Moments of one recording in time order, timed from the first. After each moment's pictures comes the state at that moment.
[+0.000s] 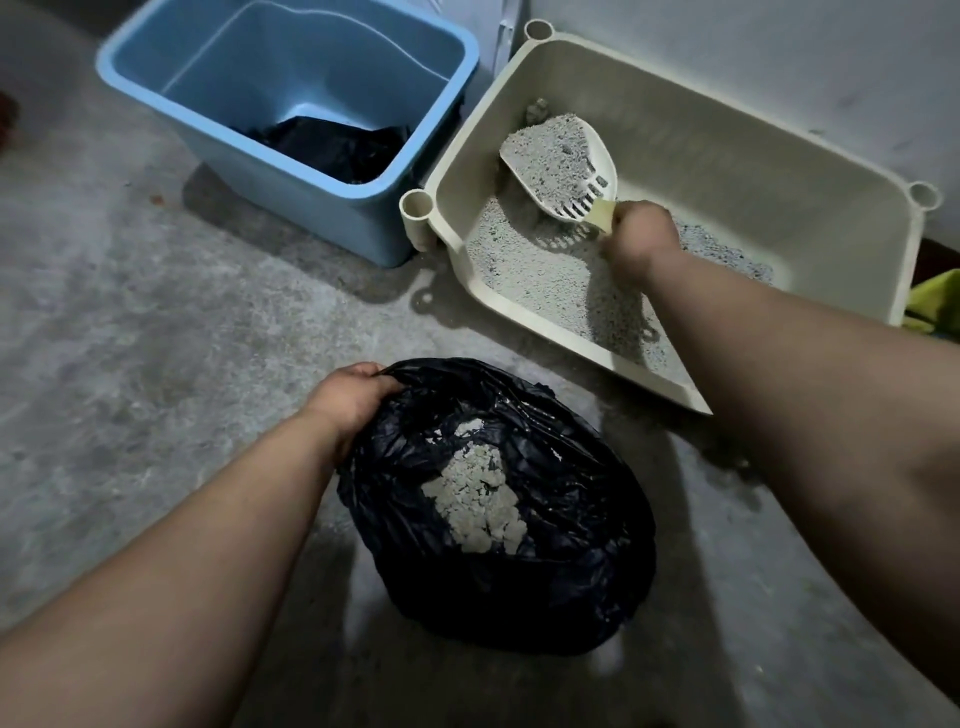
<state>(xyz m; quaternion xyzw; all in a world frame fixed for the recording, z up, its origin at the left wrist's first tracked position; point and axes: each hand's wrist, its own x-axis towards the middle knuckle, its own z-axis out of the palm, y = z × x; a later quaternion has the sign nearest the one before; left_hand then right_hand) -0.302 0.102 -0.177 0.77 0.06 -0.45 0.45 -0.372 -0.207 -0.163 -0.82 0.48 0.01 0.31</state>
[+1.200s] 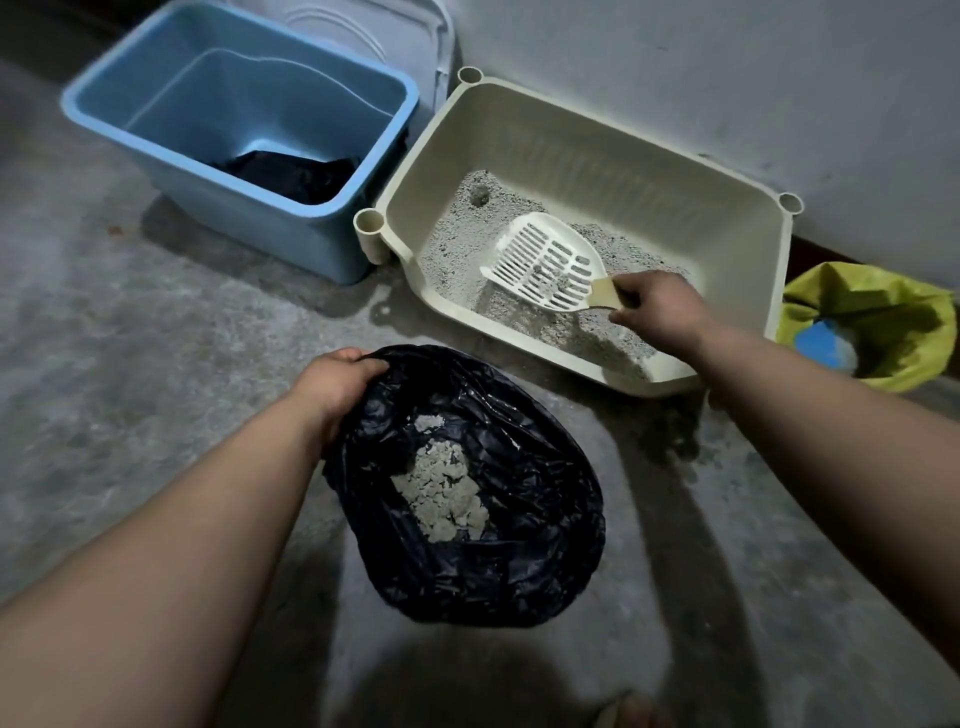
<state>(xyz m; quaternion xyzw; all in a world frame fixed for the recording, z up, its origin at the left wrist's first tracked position) -0.319 0.085 -0.150 0.75 0.03 -0.44 0.50 -0.499 -0.196 -0.125 -0.90 0.36 0.07 0.22</state>
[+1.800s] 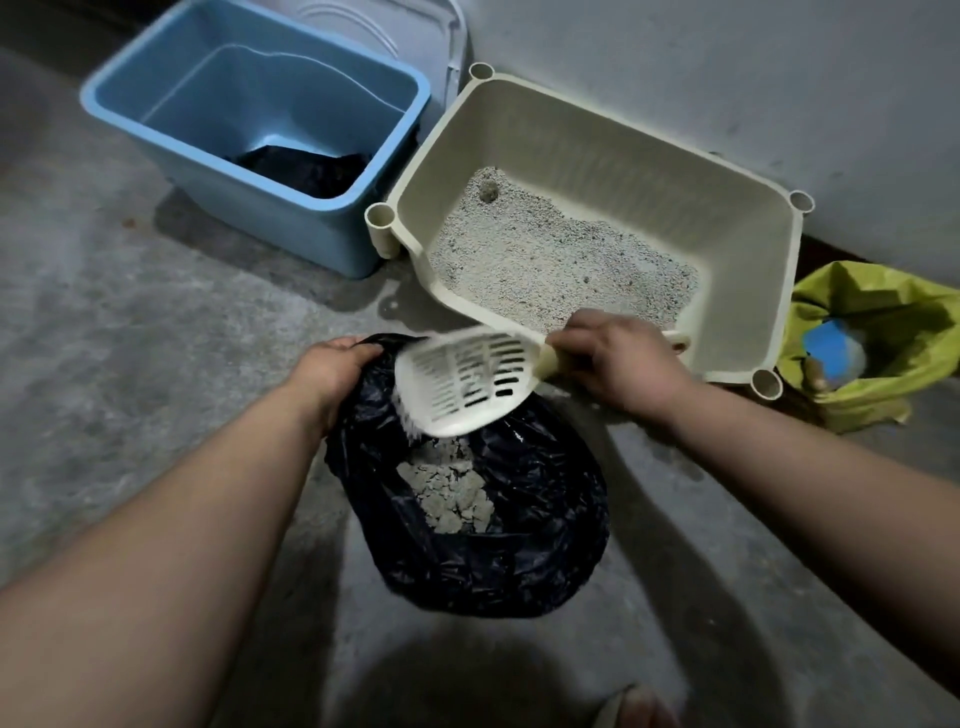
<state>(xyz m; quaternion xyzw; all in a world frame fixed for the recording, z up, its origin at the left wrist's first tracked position) -0.314 0.088 -0.143 0.73 0.05 -0.42 0.55 -0.509 -0.119 -0.114 -0.99 0.12 0.01 0.11</state>
